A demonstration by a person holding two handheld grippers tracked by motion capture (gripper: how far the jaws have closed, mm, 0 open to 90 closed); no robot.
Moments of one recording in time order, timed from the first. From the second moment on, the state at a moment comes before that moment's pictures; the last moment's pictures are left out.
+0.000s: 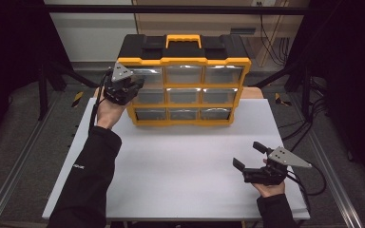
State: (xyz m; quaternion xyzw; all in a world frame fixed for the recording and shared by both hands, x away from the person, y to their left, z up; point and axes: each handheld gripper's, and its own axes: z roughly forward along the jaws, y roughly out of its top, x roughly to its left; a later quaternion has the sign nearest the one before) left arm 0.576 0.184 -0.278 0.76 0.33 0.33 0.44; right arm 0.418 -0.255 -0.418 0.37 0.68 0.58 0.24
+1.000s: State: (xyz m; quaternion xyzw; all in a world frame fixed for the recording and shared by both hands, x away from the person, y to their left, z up) left arm 0.586 0.185 -0.282 0.77 0.34 0.34 0.43; right arm 0.418 -0.255 -0.418 0.37 0.68 0.58 0.24
